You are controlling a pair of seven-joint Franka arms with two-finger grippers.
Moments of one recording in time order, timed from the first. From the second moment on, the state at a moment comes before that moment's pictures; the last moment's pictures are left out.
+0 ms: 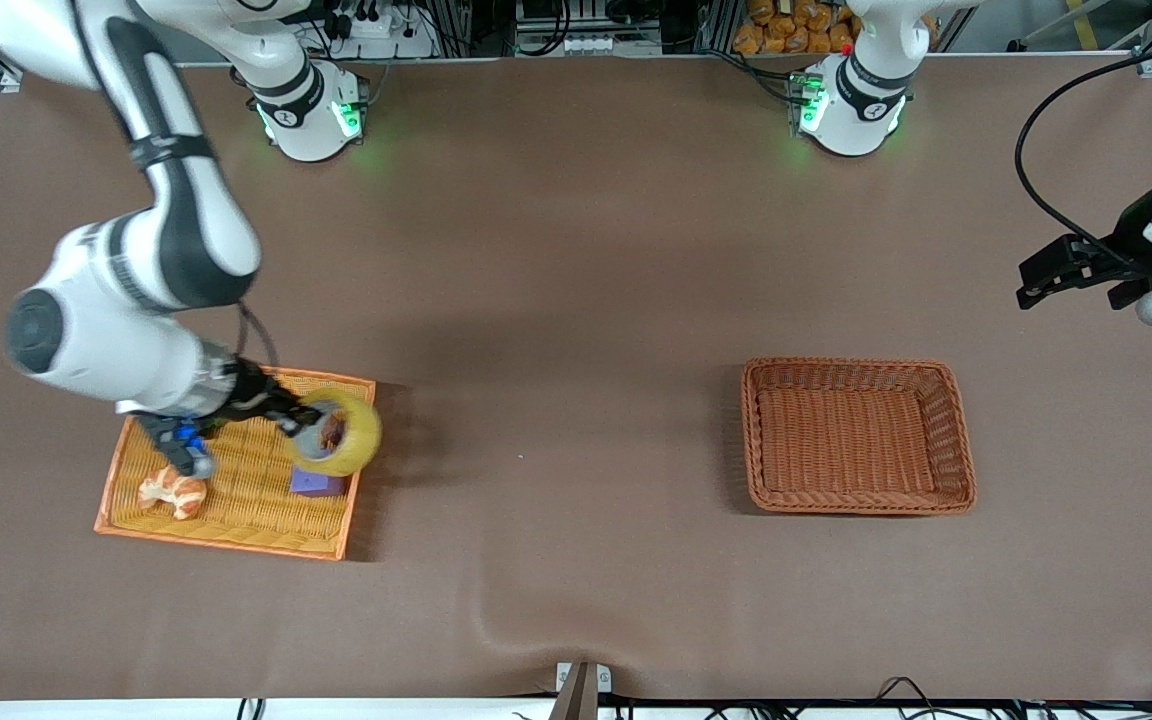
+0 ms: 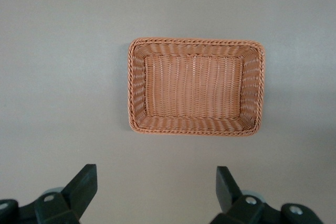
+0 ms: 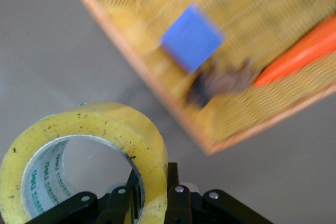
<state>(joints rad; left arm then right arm) 0.15 0.05 -0.21 -1.55 0.01 1.65 -0.06 0.22 0.38 0.04 -1.66 0.26 2.04 0.89</state>
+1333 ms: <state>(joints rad) -0.11 0.27 -0.23 -1.55 -0.02 1.86 -0.27 0.69 0.85 0.02 -1.40 0.02 2.40 1.21</state>
